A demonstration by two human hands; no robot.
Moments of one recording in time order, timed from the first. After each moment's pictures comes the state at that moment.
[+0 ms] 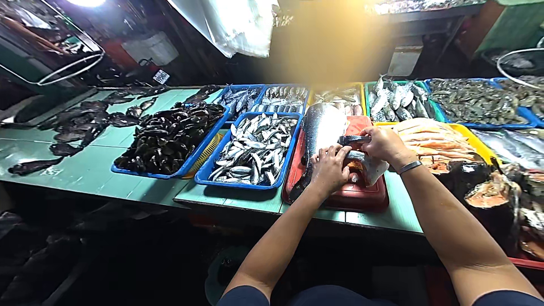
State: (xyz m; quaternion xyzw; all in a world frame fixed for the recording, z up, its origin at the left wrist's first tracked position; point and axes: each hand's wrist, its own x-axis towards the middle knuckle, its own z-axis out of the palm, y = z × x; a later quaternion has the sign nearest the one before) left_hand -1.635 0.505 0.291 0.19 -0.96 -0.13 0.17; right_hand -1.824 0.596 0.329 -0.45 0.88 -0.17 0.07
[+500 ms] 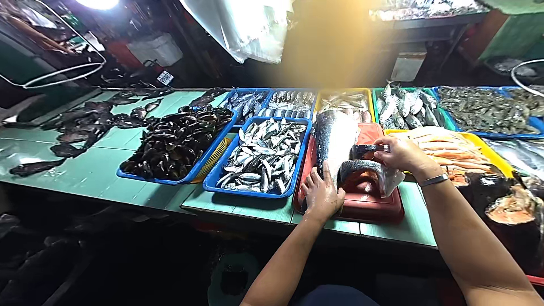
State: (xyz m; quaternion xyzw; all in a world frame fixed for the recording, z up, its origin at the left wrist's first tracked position) left_hand -1.594 0.493 0.272 0.39 -0.91 -0.15 0.05; right_hand -1.833 0.608 0.310 -0.48 0.85 -0.21 0.03
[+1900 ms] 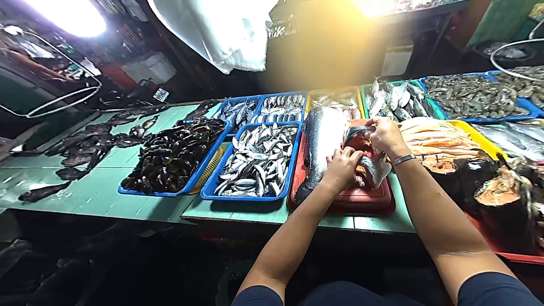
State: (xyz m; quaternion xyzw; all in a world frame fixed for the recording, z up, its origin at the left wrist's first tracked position) left_hand -1.666 0.496 0.291 0.08 -0.98 -0.11 0.15; right_hand -1.842 0.573 0.329 -0.32 0.89 -0.31 0.06
